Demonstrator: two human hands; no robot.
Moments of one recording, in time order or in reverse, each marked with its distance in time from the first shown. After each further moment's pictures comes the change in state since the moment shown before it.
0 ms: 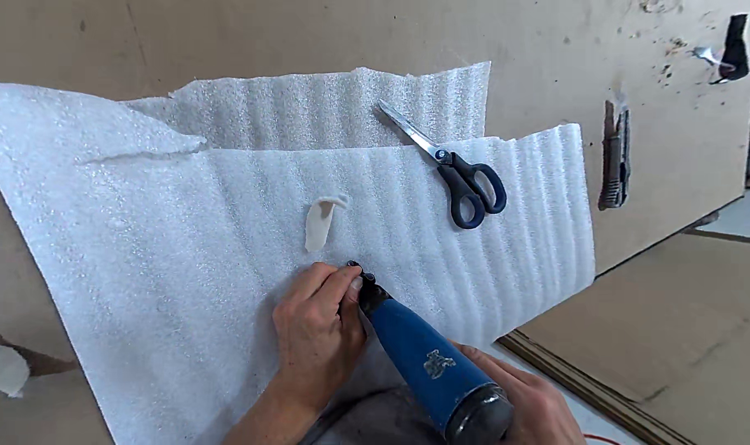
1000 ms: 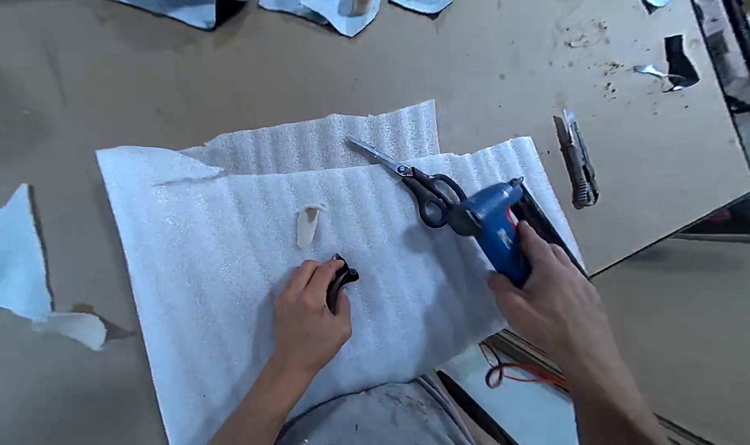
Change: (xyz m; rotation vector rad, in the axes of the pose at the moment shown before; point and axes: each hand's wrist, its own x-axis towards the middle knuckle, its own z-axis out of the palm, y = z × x) left_hand -0.008 0.003 -0.006 0.154 -0.029 0.111; right_hand 0.037 0.119 -0.039 -0.239 0.370 0.254
